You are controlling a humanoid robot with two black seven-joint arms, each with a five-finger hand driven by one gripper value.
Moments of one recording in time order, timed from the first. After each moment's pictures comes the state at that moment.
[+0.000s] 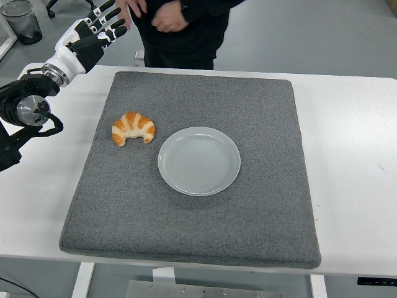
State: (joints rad) left arm -0.93 0.52 -0.46 -0.78 -0.07 -0.27 -0.36; right arm 0.00 0.00 -0.12 0.11 -0.02 -0.05 -0.06
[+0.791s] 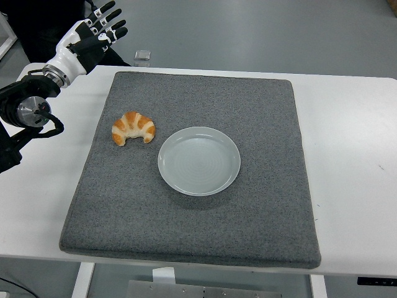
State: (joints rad) left arm -0.93 0.52 -0.46 -0.78 -0.07 -0.27 -0.36; right arm 0.00 0.00 -0.12 0.11 -0.02 -0.05 -0.06
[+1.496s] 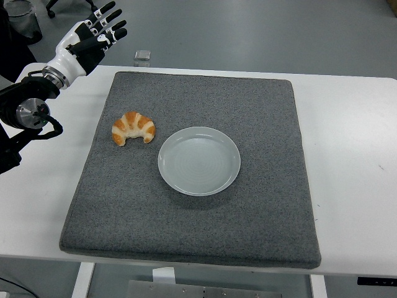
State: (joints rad) left arm -0.92 0.52 -0.46 -0.77 -0.07 -0.30 -0.37; right arm 0.00 0.00 -0.12 0.11 -0.02 -0.05 -0.06
